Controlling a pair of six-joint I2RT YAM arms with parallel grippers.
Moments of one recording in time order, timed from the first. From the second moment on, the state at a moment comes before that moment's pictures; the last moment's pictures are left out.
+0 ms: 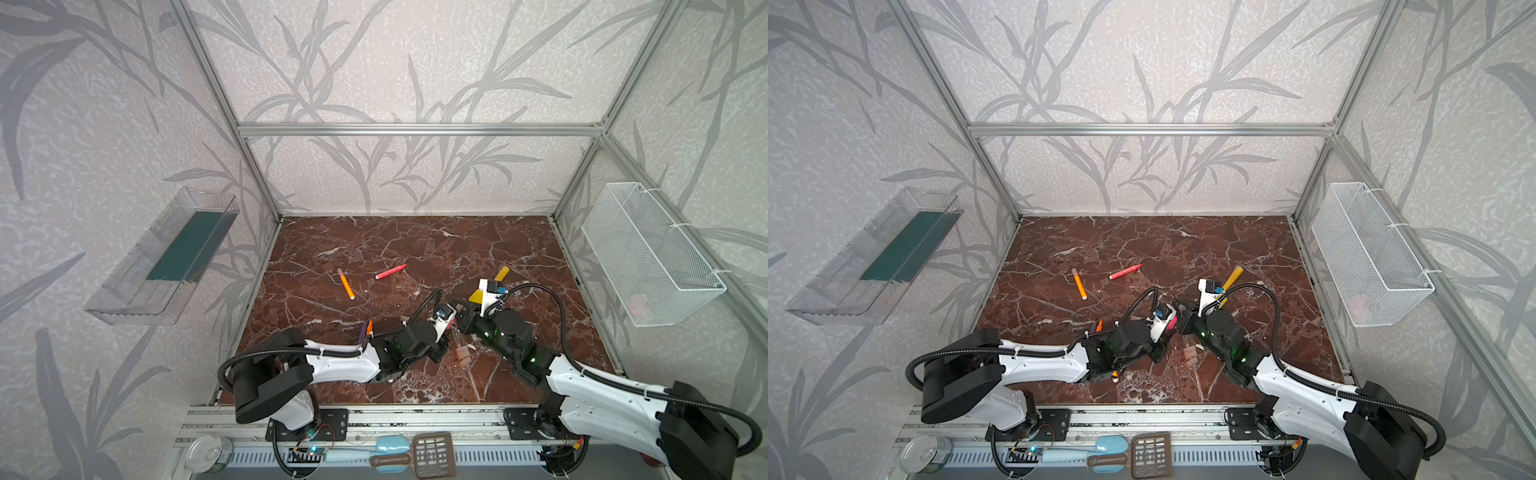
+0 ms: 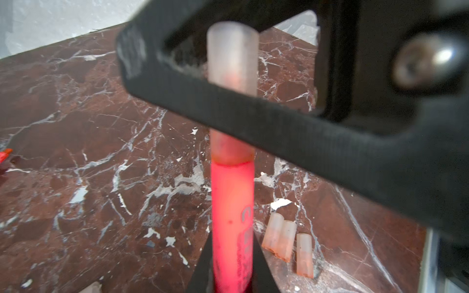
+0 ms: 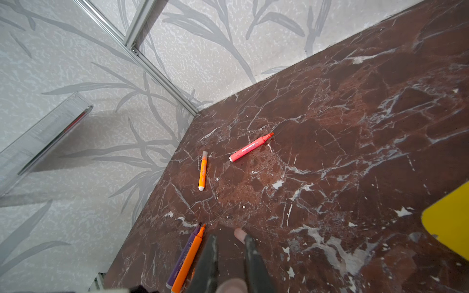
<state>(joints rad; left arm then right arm) -1.12 1.51 0.66 0.35 -0.25 -0.18 0.81 1.01 0.33 0.49 0.14 0.75</state>
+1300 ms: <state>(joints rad) -0.93 1.29 0.67 0.07 -0.11 0.03 1.04 1.24 0.49 0.64 0.41 0.77</state>
